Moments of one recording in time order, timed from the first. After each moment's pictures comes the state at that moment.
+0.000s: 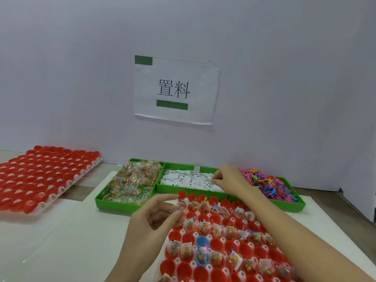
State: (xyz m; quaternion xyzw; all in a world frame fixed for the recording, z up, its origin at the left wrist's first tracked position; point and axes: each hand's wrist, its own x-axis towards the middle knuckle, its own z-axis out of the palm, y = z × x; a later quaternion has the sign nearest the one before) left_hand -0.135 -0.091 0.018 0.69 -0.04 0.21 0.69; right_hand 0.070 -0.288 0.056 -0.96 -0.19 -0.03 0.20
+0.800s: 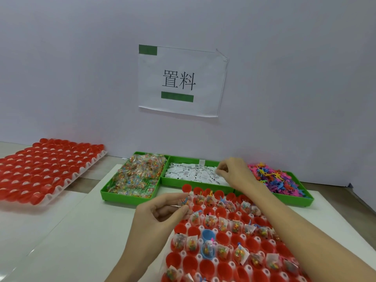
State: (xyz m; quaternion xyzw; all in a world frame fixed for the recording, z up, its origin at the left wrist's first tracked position) left_hand -0.137 -0.092 0.019 0.67 -0.02 0.18 0.72; right_hand 0.077 -0.288 0.046 -0.96 -0.20 -0.10 0.18
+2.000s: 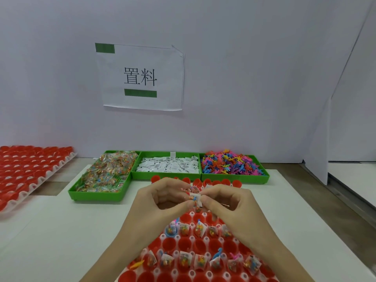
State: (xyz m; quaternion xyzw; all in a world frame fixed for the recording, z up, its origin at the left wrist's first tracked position) left_hand -0.147 -0.153 0.050 0.74 -0.14 0.11 0.65; right_hand -0.130 -0.361 0.055 -0.77 -0.24 -0.06 0.59
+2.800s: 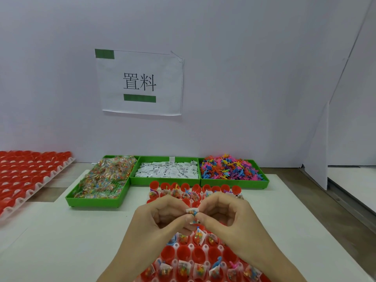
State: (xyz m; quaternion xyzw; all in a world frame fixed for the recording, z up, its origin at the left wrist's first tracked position) left_hand -0.156 -0.157 0.040 0.71 -0.16 0.08 0.68; right_hand -0.134 -0.361 0.051 -0.77 -0.26 -0.03 0.59
